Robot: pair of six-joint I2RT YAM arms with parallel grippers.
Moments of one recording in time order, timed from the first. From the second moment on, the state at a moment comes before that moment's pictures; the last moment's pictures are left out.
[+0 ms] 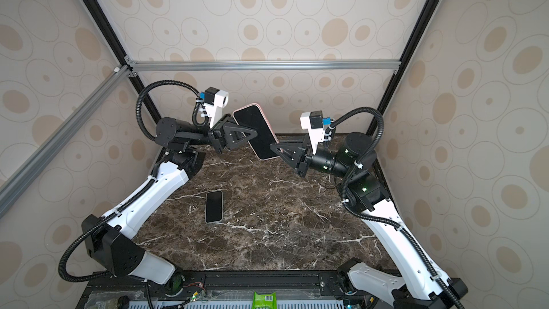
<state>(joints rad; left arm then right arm) -0.48 1.52 1.49 0.80 1.19 -0.92 0.48 1.07 1.30 -0.04 -0.78 0.40</state>
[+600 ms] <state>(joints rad) -0.50 1.51 1.44 1.03 0.81 -1.04 0.46 1.11 1.10 0.62 -0.56 0.98</state>
